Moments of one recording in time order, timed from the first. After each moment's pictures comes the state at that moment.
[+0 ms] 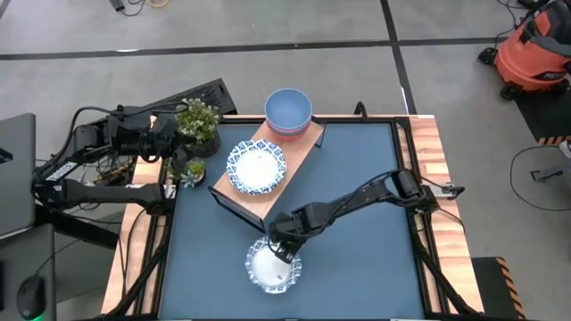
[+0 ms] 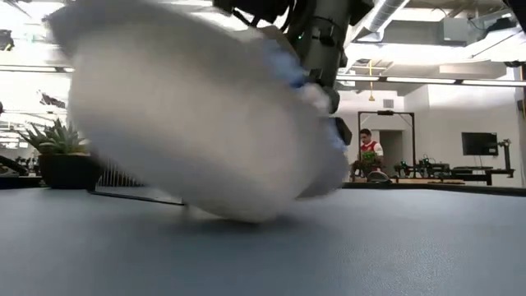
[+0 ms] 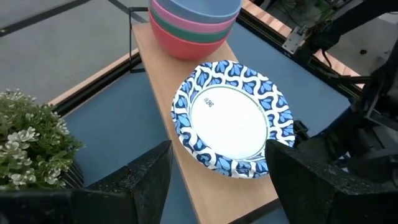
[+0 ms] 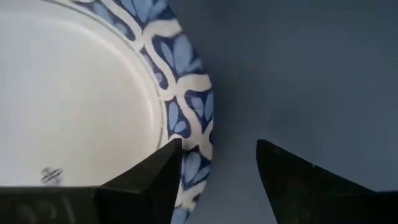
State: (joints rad) left arm 0.34 0.81 1.33 -1.07 -0.06 -0.40; right arm 0.26 2.14 1.62 -0.70 -0.06 0.84
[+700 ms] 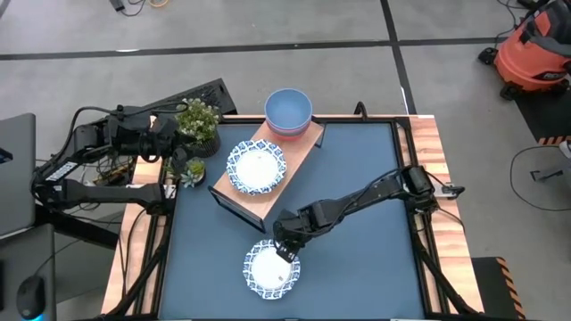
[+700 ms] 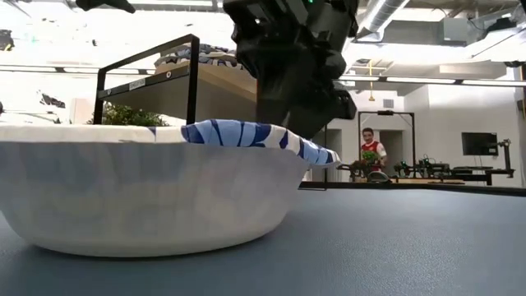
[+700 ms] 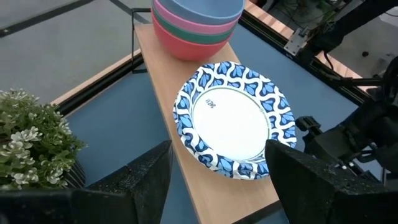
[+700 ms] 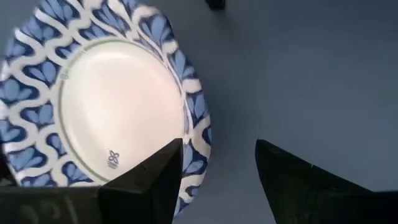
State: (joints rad) left arm 0.34 0.81 1.33 -1.06 -0.07 -0.40; right arm 0.28 2.05 1.58 -0.68 0.00 0.87
